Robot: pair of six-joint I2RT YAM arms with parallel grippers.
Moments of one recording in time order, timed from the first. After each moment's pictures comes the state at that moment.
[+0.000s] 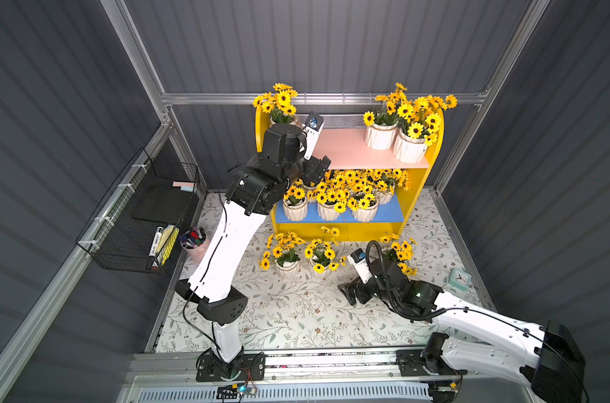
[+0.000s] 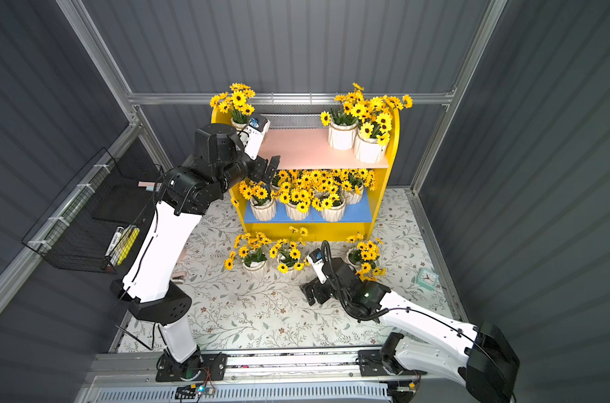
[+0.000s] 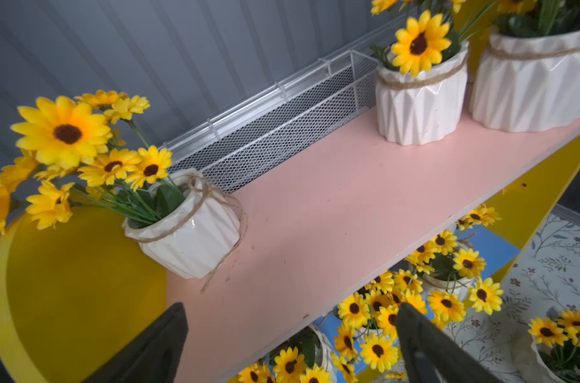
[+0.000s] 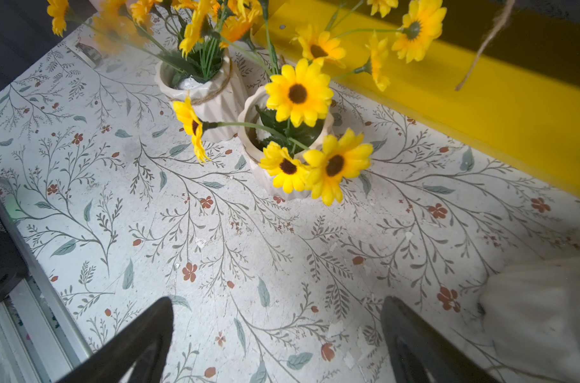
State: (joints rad) left arm -0.62 1.86 2.56 -0.98 -0.30 0.25; right arm 0.87 1.04 0.62 -0.27 0.06 0.22
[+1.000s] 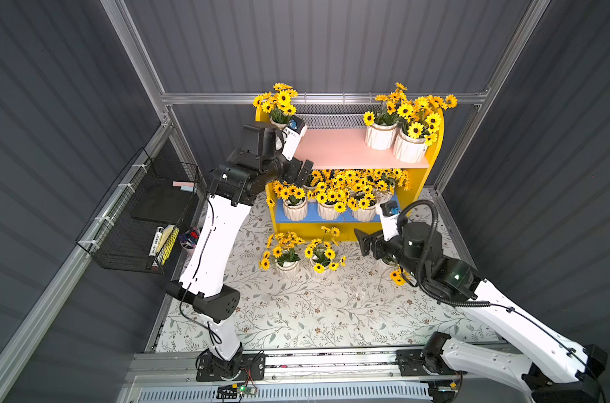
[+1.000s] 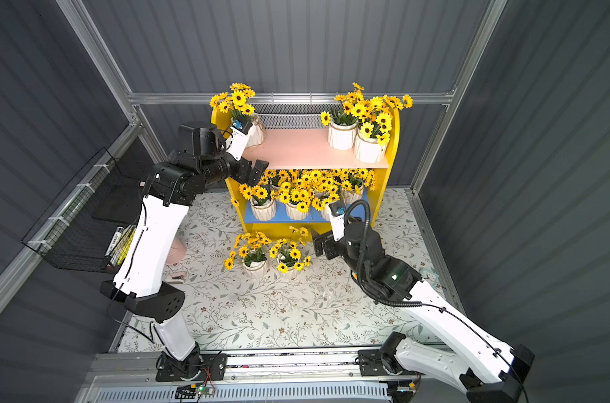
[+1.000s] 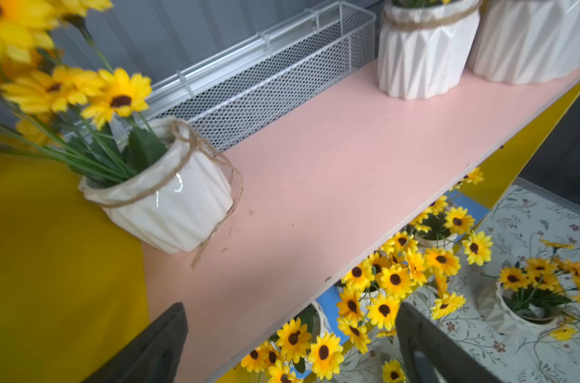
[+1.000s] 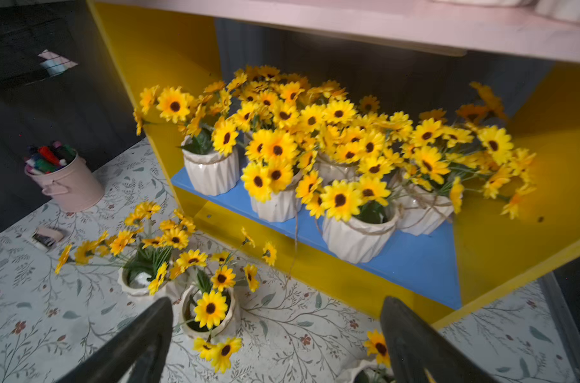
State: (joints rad) left arm -0.43 1.85 2.55 -1.04 0.02 0.24; right arm 0.73 1.01 1.11 -0.39 0.33 0.06
